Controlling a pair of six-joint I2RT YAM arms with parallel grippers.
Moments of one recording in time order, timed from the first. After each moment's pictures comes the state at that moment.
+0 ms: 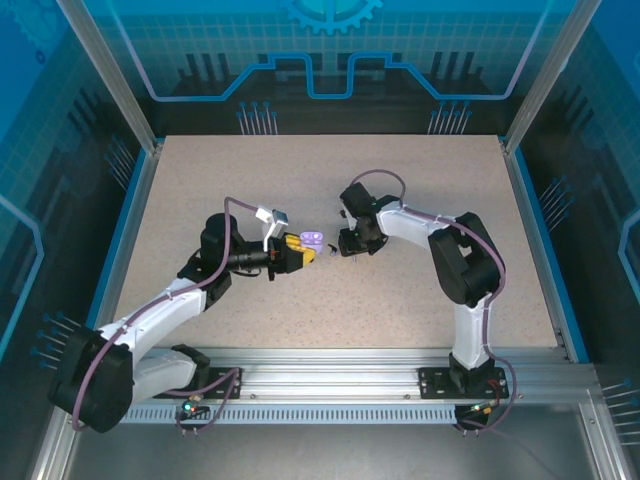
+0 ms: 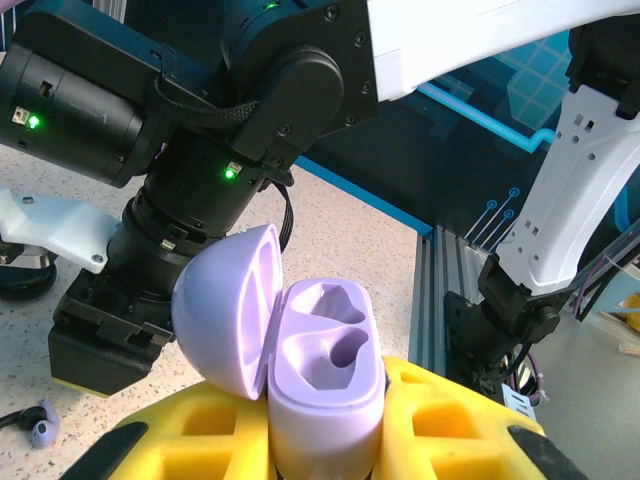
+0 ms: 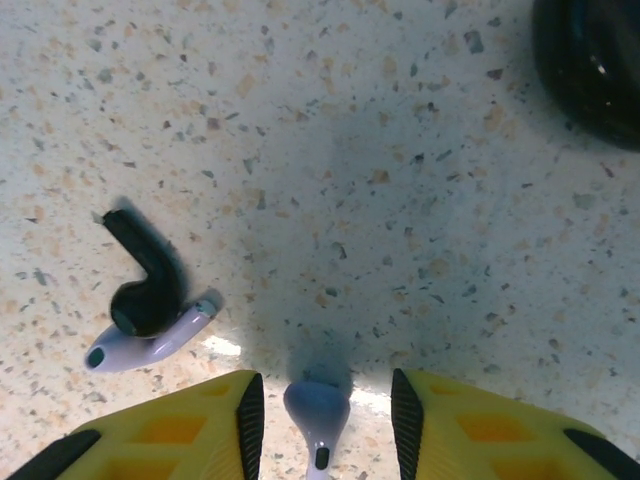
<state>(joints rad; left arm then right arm) -0.38 1.13 0.56 0.35 0.91 -0.25 0.55 1.99 1.36 -0.67 -0.06 0.30</state>
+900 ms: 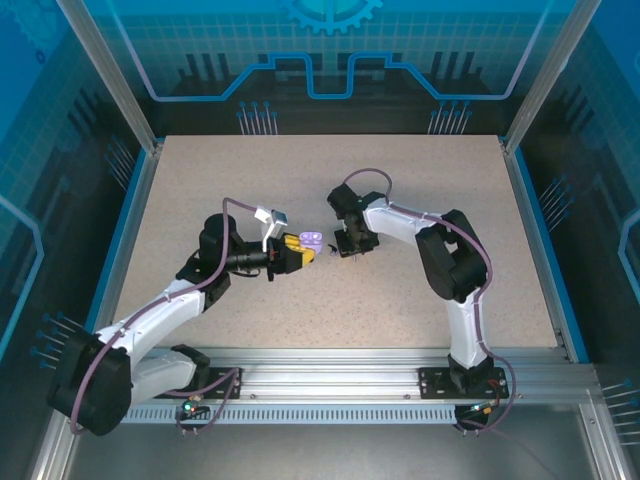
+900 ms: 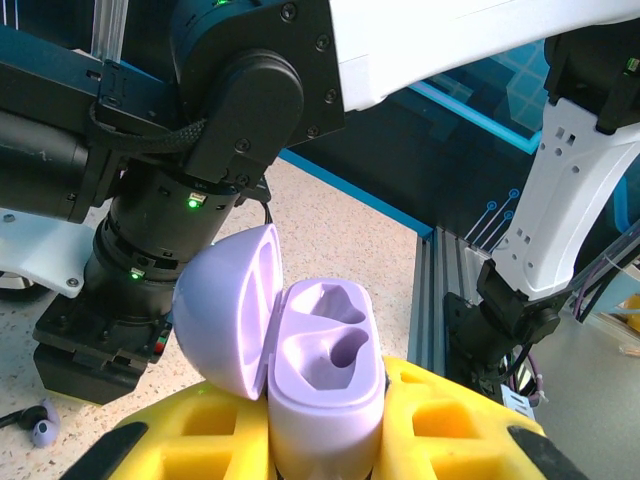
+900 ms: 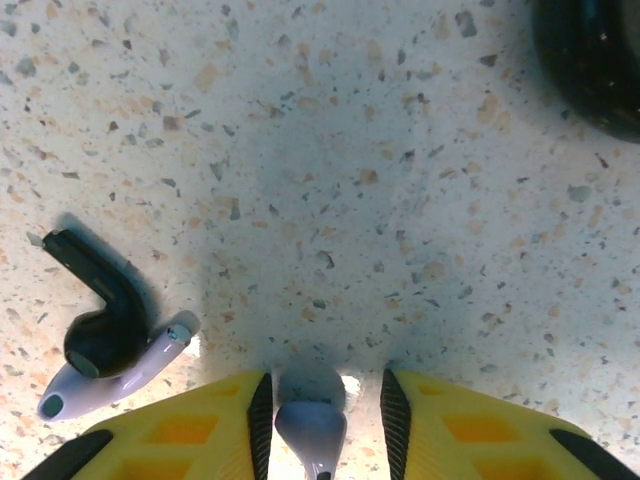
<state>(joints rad) -0.38 1.11 0.56 0.34 0.91 -0.25 0.60 2.08 1.48 -0.81 0.06 0.35</state>
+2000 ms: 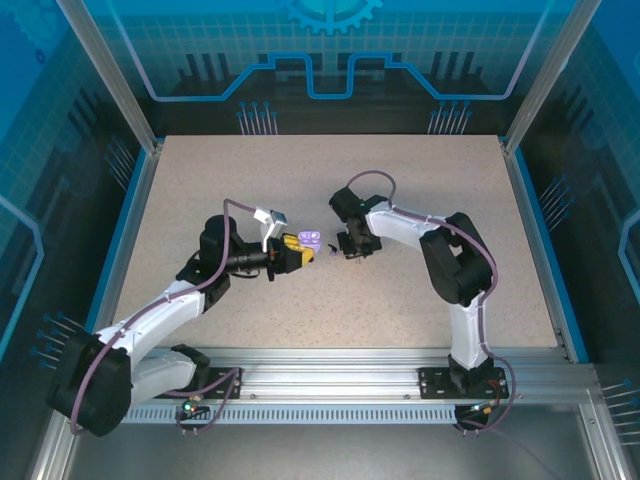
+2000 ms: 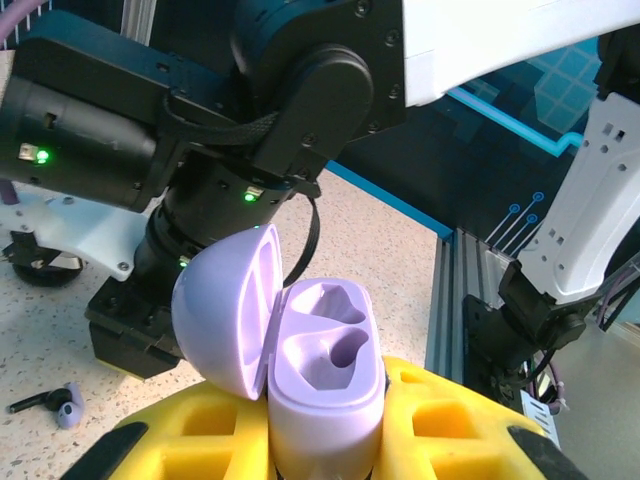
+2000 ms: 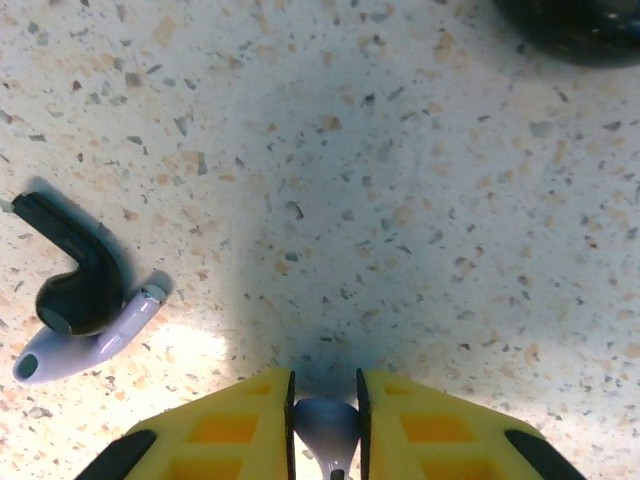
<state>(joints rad) -0.38 1.11 0.55 0.33 0.86 -0.24 0.60 2.02 1.41 -0.78 0.08 0.41</state>
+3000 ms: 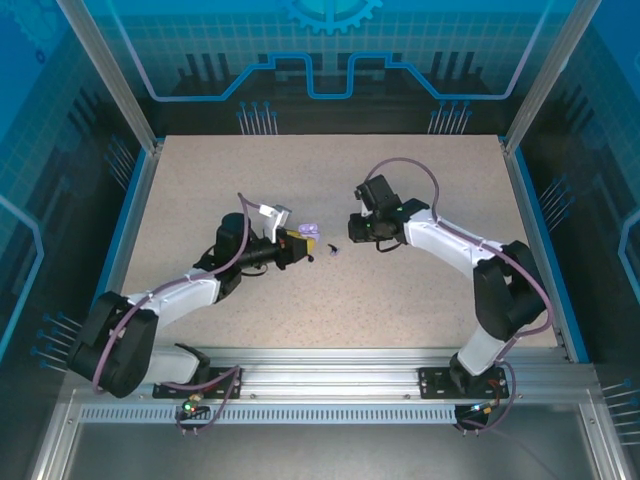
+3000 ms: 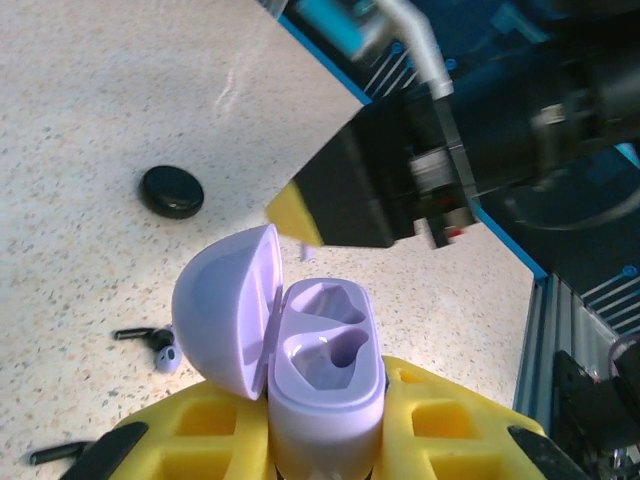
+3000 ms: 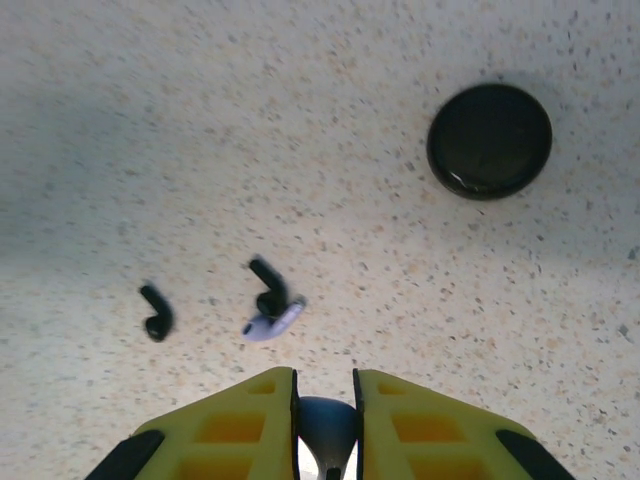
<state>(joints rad) -0.38 1.33 0.55 0.44 0.64 -0.38 0.54 1.66 1.20 -0.53 -0.04 0.45</state>
